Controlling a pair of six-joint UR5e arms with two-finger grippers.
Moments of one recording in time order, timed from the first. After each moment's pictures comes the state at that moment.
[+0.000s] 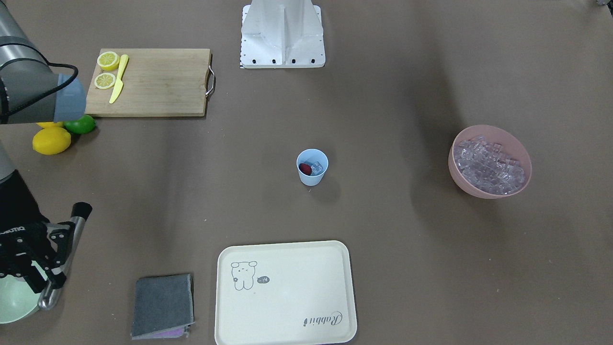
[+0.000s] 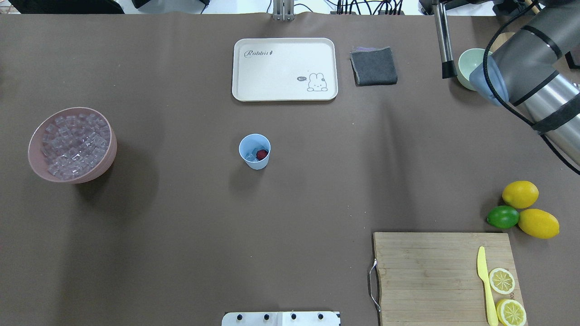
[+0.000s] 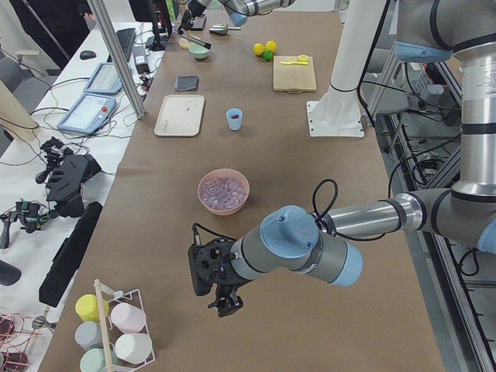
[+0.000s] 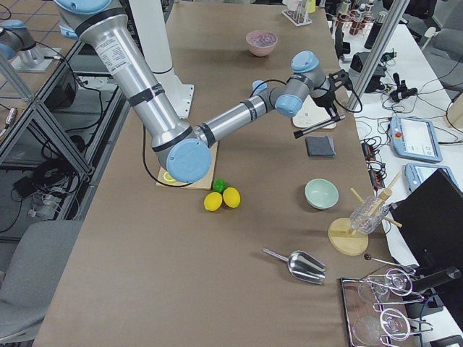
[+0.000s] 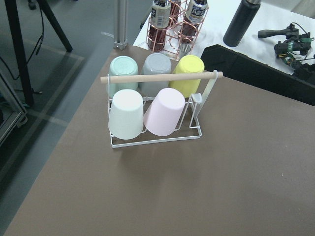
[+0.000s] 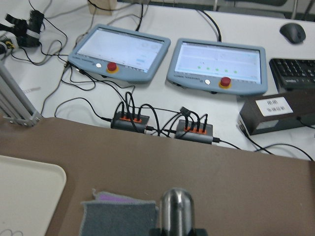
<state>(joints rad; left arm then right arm) -1.94 -1.41 -1.65 -2.14 -2.42 -0.37 1.13 -1.02 1.50 -1.13 1.93 0.71</state>
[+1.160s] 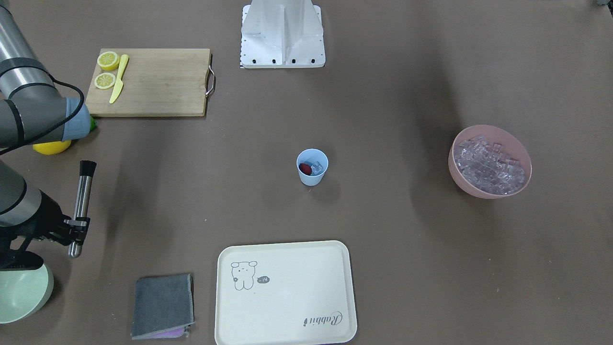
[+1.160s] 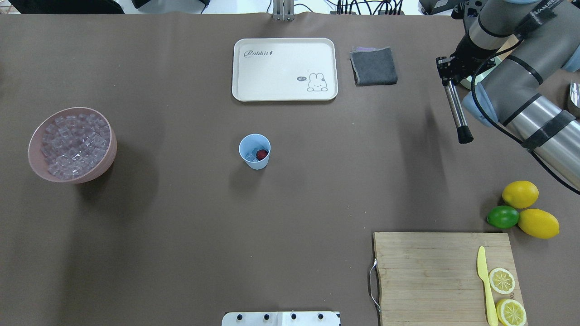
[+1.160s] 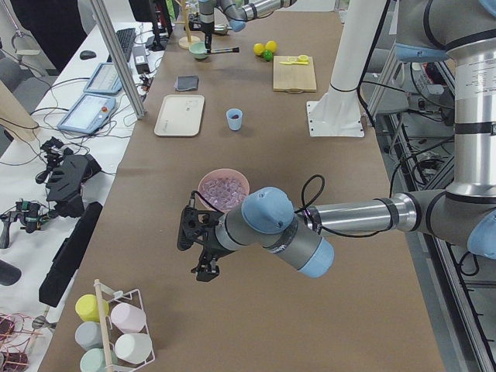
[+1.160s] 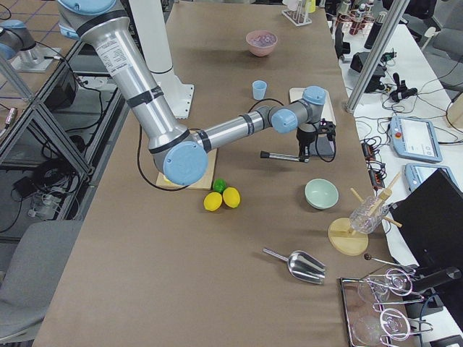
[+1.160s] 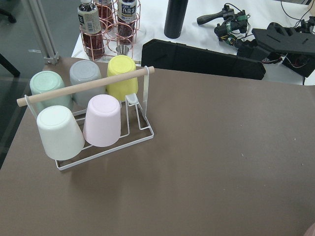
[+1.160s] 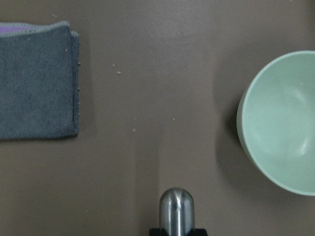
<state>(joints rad) -1.81 -1.44 -1.64 -2.27 -2.42 -0.37 1.05 -1.05 1.39 -1.44 2.12 0.66</state>
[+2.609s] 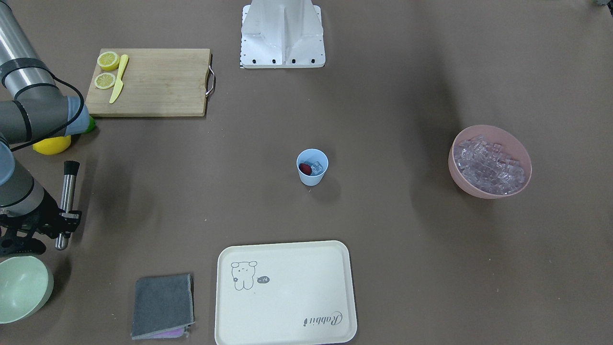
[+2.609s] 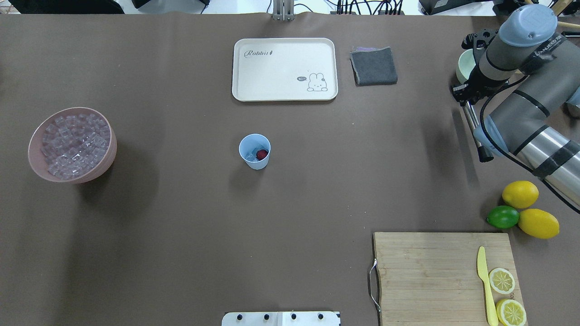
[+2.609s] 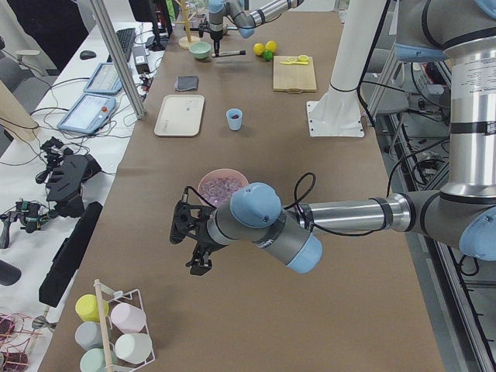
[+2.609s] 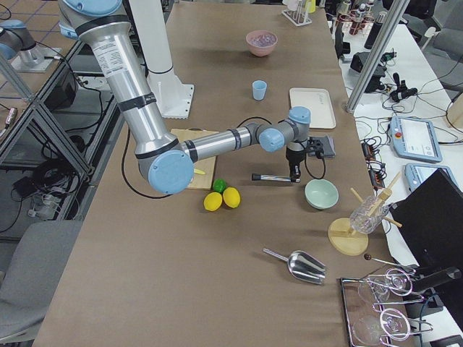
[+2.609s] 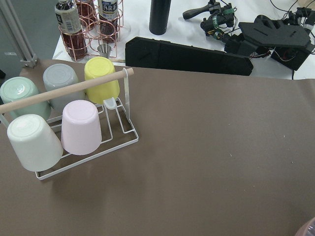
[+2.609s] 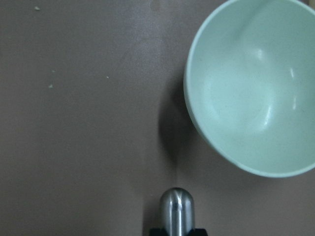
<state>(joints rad) -1.78 -1.46 -1.63 -2.27 -2.42 -0.38 1.01 -1.16 1.39 -1.37 2.00 0.63</state>
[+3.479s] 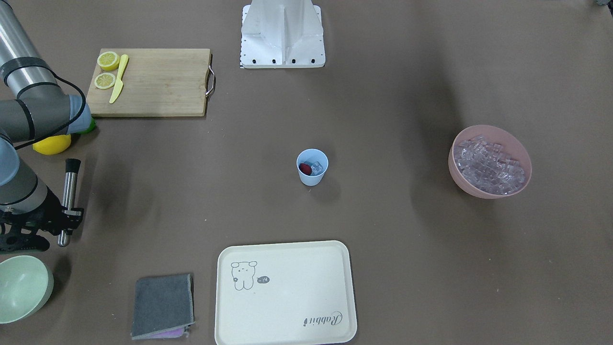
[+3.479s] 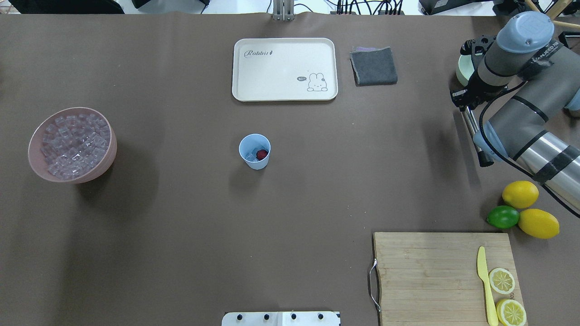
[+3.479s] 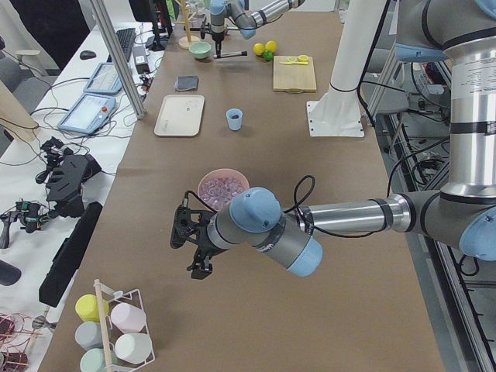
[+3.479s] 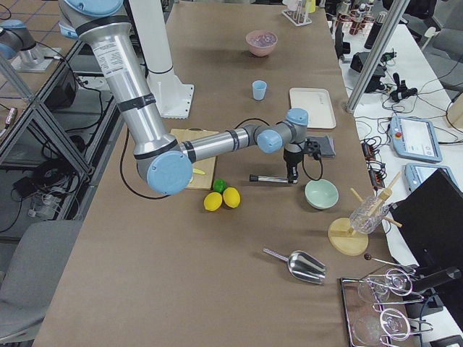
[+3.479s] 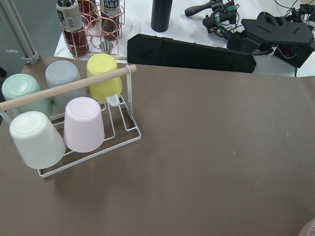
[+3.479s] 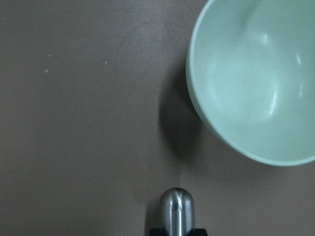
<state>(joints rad) -1.78 -1.46 -1.61 -2.27 -2.42 -0.37 1.00 -1.18 1.39 -1.37 2.00 0.63</state>
